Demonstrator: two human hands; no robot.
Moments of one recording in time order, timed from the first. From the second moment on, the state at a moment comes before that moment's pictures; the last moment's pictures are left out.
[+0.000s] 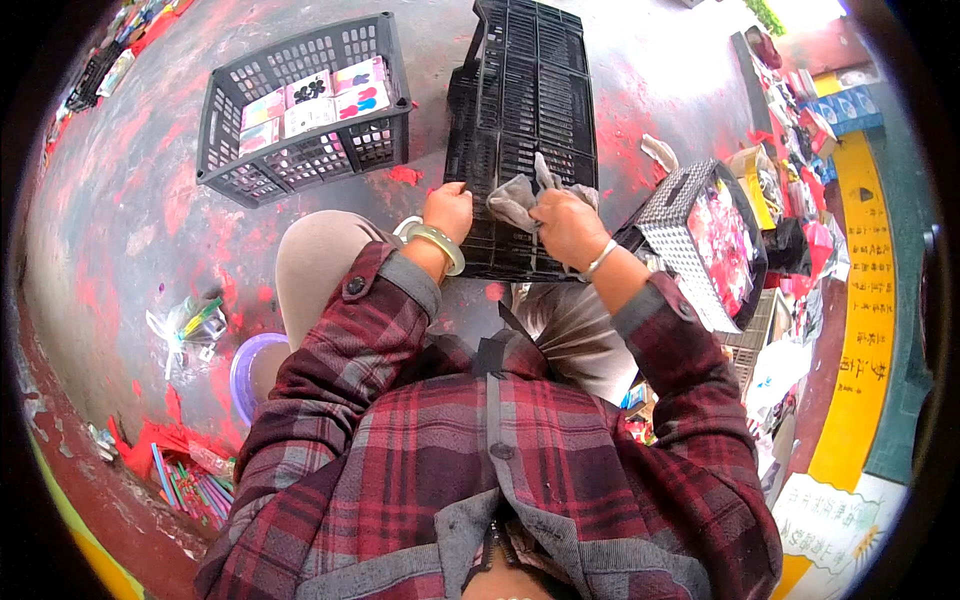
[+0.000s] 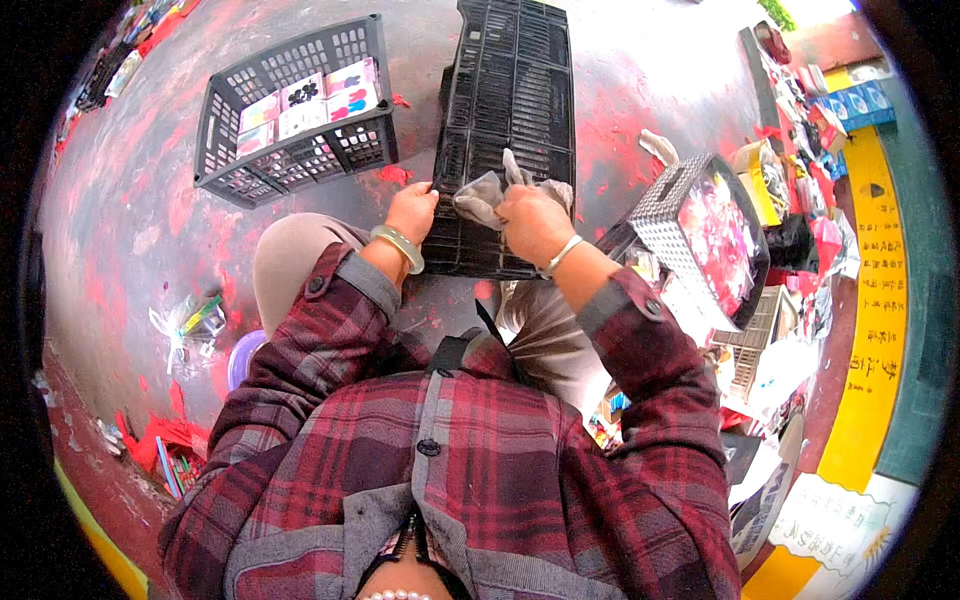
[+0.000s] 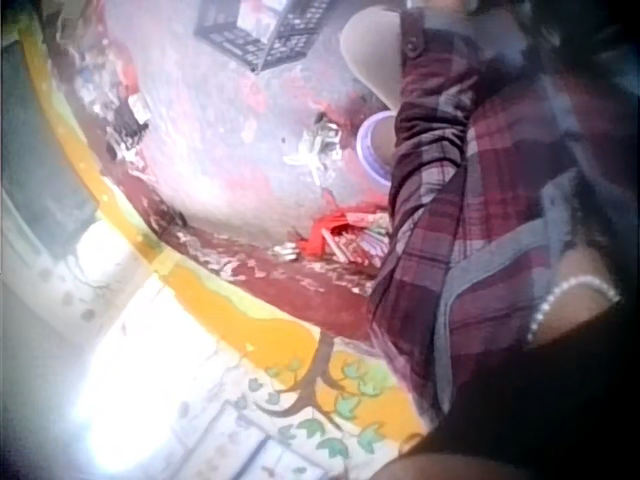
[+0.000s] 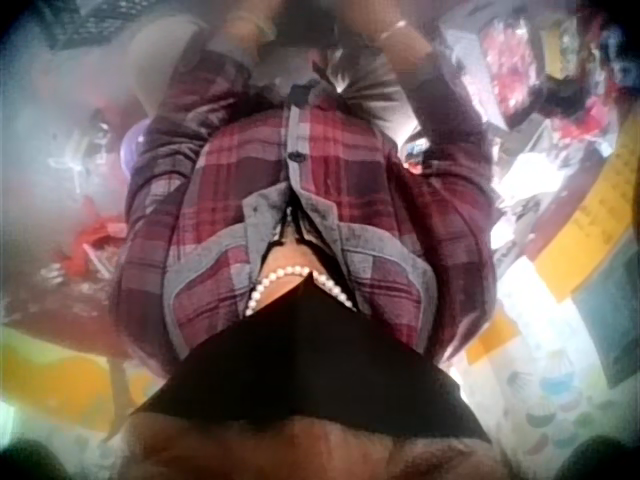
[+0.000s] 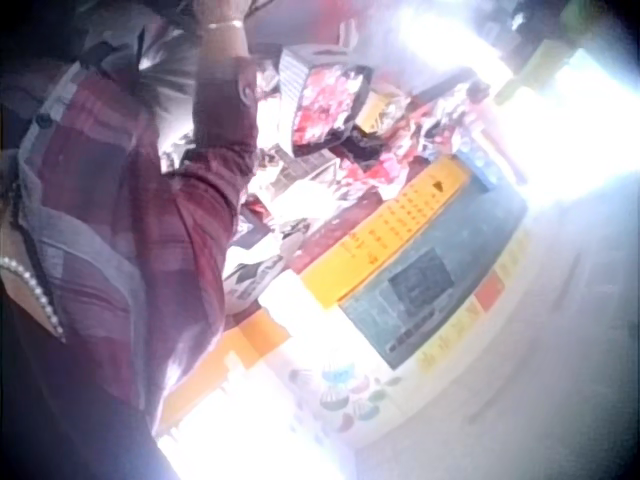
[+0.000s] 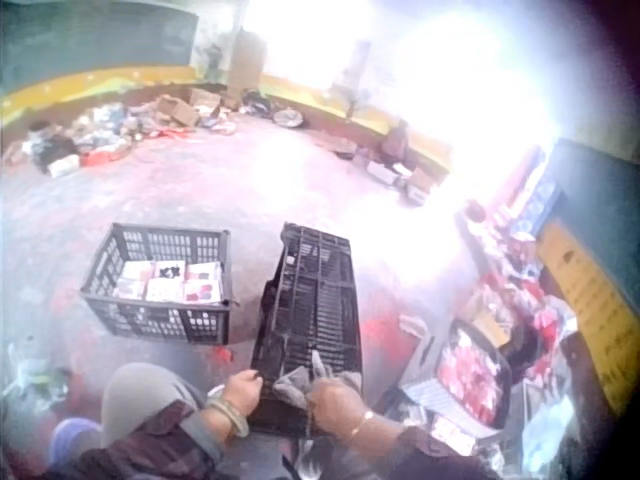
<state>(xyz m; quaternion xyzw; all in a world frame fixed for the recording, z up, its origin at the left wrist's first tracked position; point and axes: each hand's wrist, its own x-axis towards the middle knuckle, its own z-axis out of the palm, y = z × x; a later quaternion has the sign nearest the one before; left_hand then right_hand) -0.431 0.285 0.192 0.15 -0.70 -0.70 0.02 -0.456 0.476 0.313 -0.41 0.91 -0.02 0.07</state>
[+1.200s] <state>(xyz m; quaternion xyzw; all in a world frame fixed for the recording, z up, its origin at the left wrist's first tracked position) -0.418 0.283 0.229 0.21 -0.69 -0.69 0.02 -0.524 0.346 0.344 0.16 0.97 -0.13 0.13</state>
